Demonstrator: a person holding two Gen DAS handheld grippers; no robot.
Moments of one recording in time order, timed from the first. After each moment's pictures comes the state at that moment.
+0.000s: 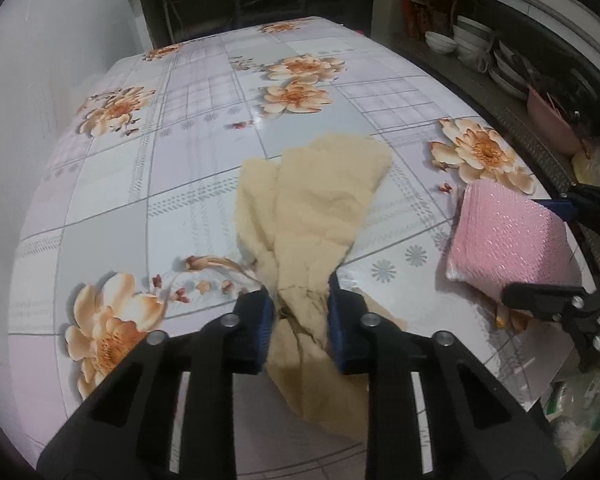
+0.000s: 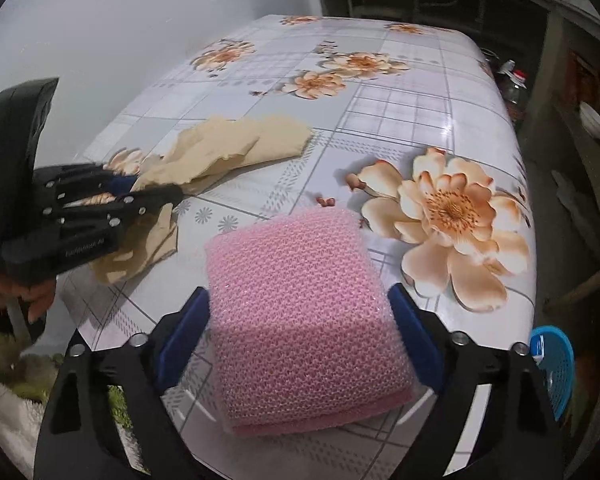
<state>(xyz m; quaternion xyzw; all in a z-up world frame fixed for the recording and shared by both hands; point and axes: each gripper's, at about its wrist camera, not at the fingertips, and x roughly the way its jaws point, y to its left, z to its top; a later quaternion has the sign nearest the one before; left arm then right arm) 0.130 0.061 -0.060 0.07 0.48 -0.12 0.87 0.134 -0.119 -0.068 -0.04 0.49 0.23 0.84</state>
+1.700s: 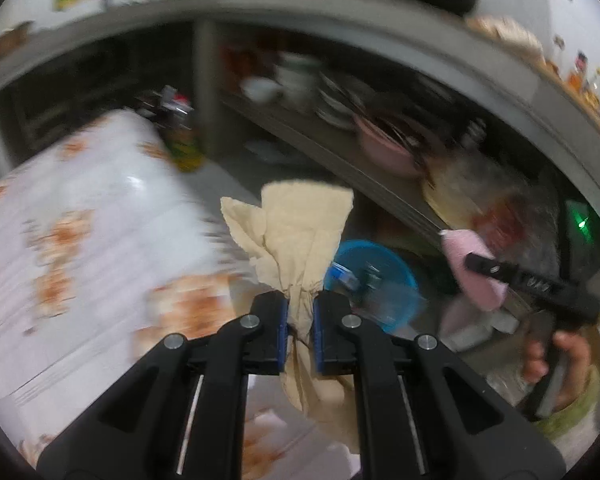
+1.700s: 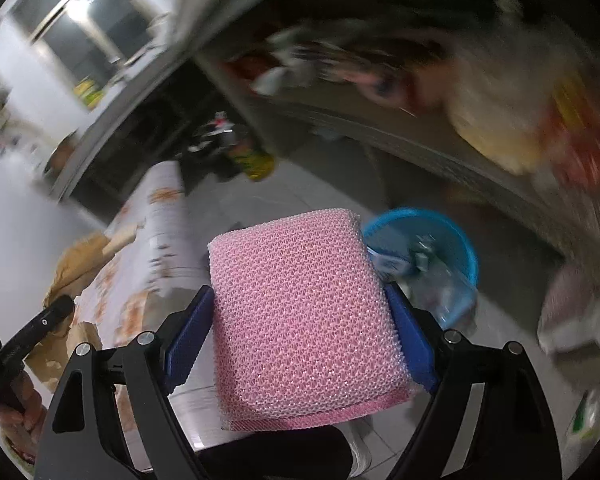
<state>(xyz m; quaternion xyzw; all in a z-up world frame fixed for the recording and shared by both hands) 0.146 -0.169 0.034 0.08 0.41 -0.38 0.82 0.006 -0.433 -0.056 0.35 0.35 -0.16 0.85</state>
